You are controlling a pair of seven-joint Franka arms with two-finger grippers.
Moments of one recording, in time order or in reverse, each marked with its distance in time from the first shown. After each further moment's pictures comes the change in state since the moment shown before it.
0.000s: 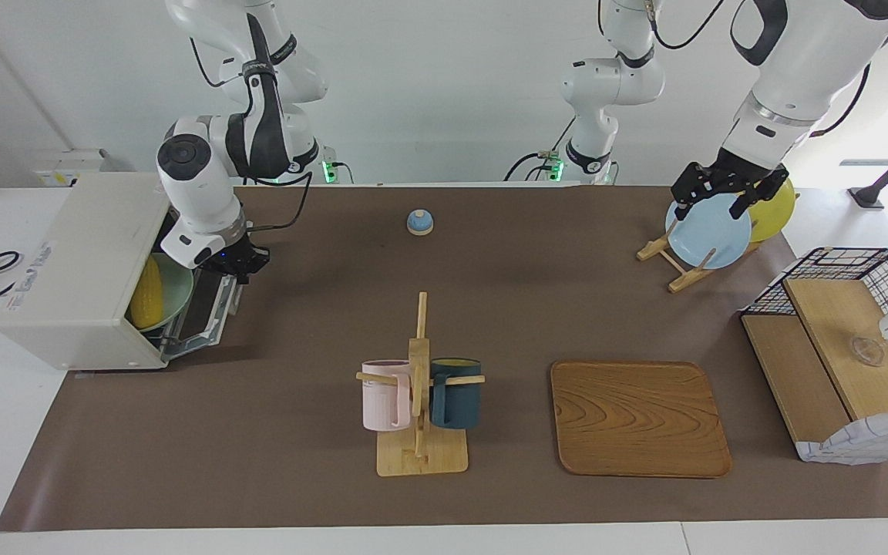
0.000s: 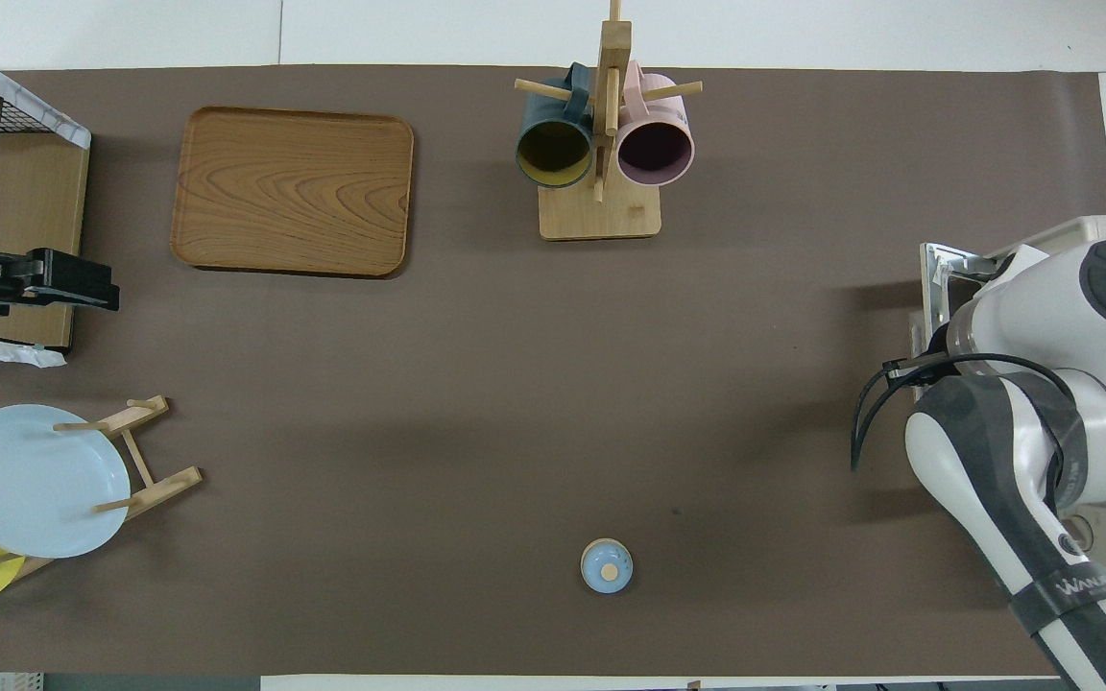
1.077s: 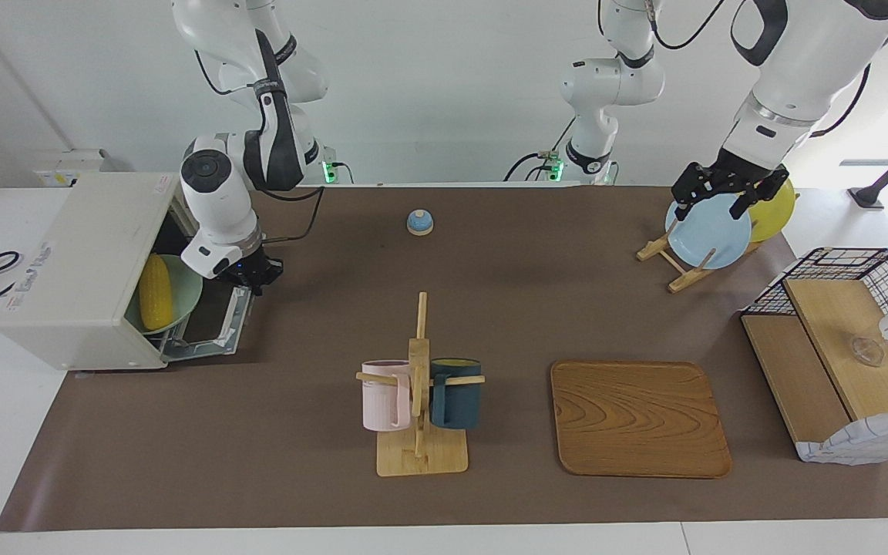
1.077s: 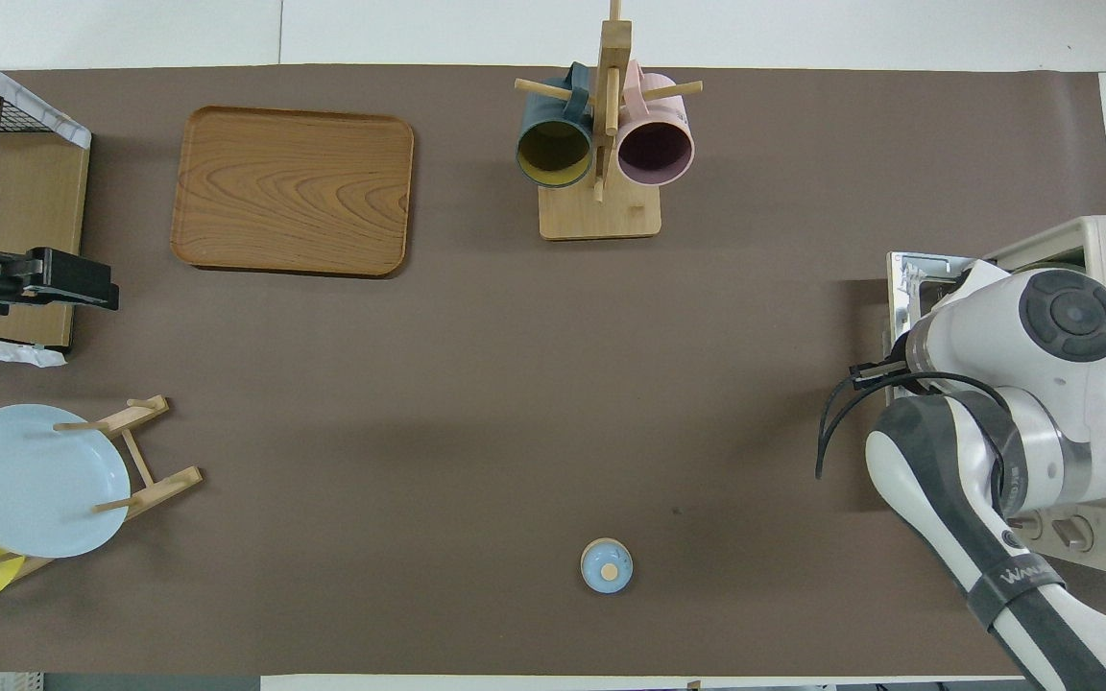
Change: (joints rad) left arm 0.000 0.000 0.001 0.000 0.000 0.001 0.000; right arm 0.020 0.036 0.003 -0.074 -0.001 0.150 0.031
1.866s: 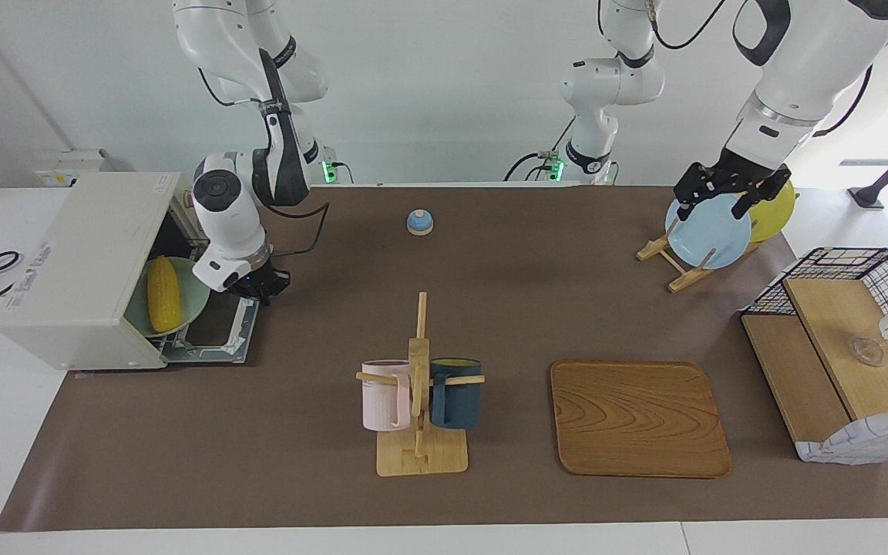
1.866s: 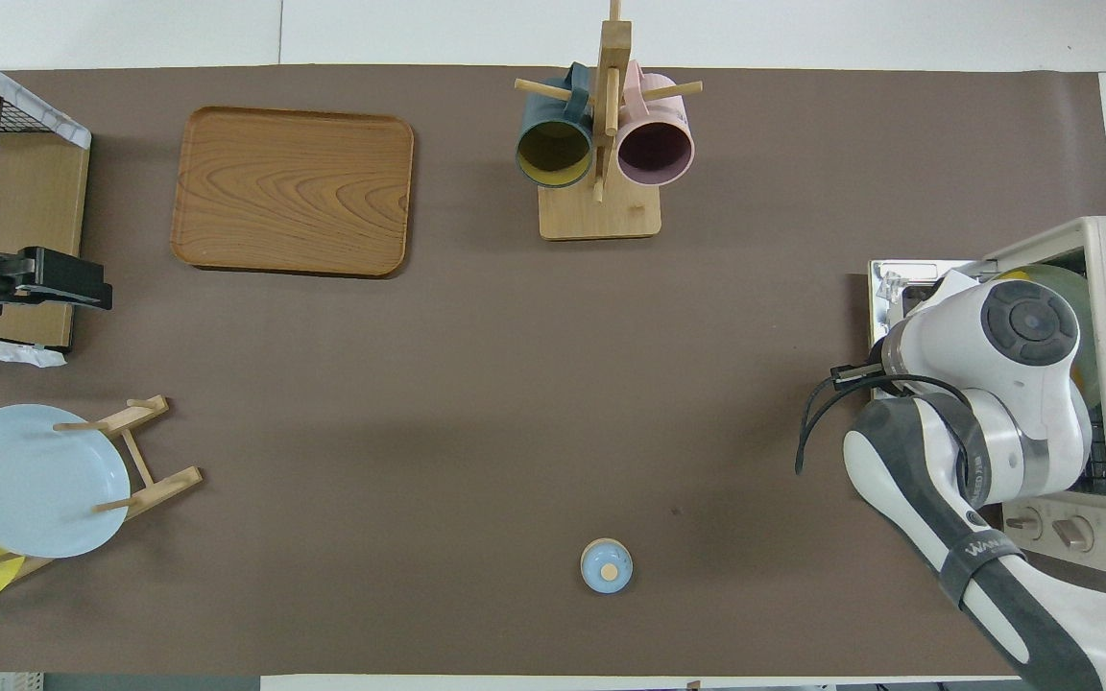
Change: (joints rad) left arm 0.012 0.000 0.001 0.000 0.000 0.000 0.000; right arm 0.002 0.071 0.000 -0.026 0.000 0.097 0.025
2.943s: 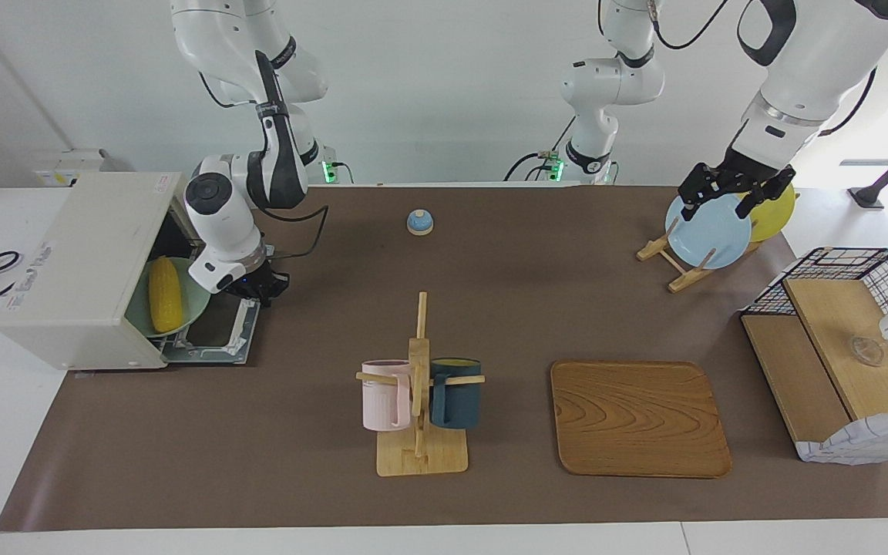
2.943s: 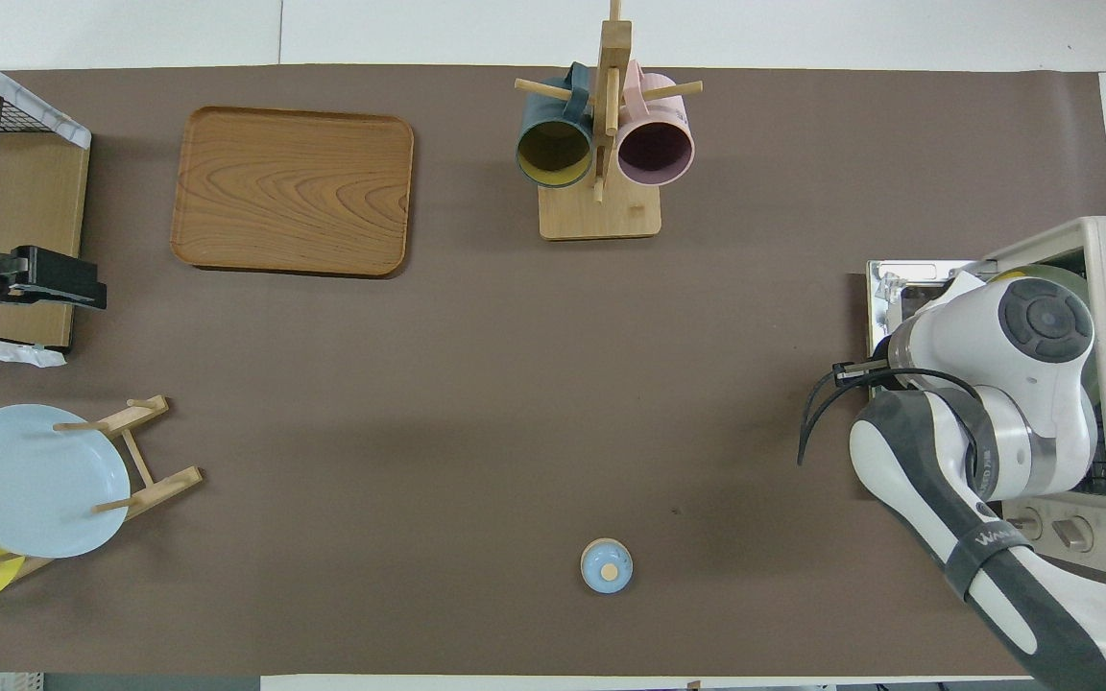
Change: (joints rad) left arm 0.003 0.000 0.001 0.000 0.000 0.000 0.000; right arm 0.002 0.001 -0.015 0.001 0.069 0.001 0.005
